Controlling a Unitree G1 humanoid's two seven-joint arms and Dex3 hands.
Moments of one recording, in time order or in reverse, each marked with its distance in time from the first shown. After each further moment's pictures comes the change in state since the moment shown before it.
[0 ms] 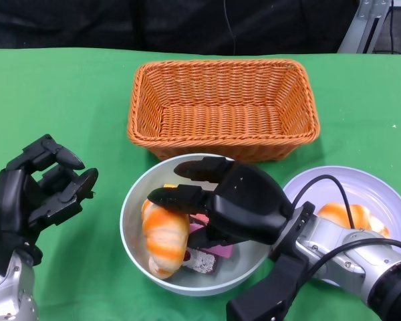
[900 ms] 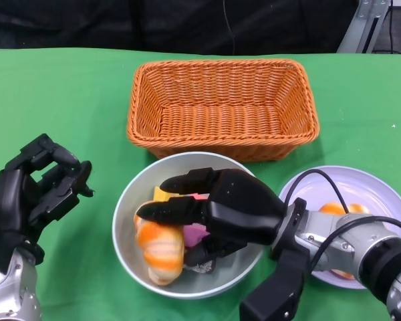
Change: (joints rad) left arm -0.022 -0.011 0.018 0.039 -0.040 0.007 -0.007; right arm -0.159 0.043 0.113 0.320 0.029 -0.267 -0.117
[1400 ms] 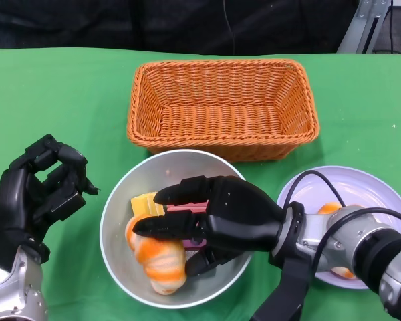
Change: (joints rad) left arm -0.006 -0.018 0.009 -0.004 0.006 0.029 0.009; right arm -0.061 0.028 0.121 0.097 -0.122 -0.002 -0.265
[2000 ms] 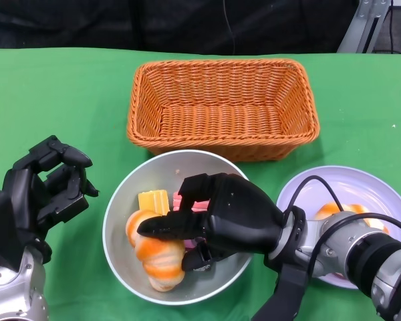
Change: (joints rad) left arm 0.007 0.000 -0.024 0.000 0.092 -0.040 0.090; right arm -0.003 0.028 0.039 0.054 -0.033 0.045 -0.185
